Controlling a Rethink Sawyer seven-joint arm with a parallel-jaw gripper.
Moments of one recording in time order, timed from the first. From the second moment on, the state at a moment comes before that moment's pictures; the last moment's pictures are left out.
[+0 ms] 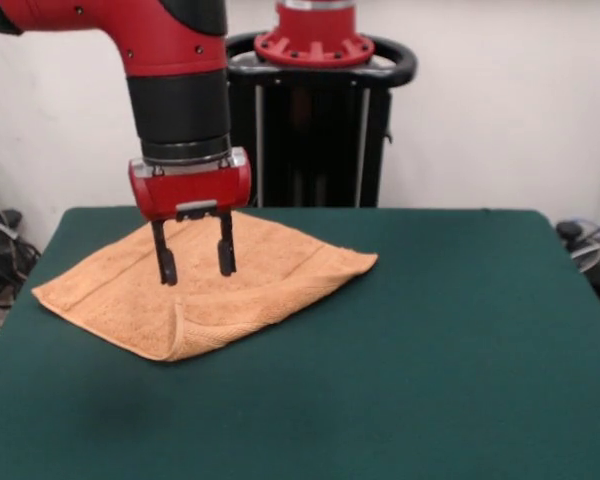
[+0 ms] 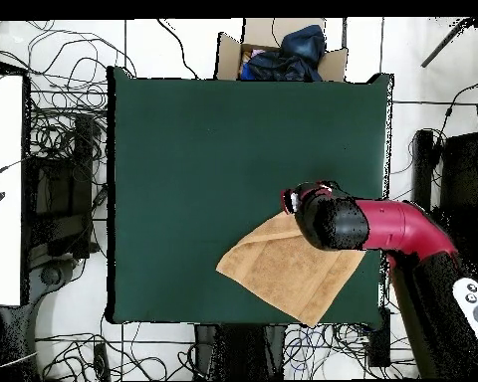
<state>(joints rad) -0.87 -0.73 0.58 1.78 -0.53 0.50 1.40</state>
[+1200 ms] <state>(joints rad) -0.72 -0.55 0.45 1.59 -0.62 0.61 1.40</state>
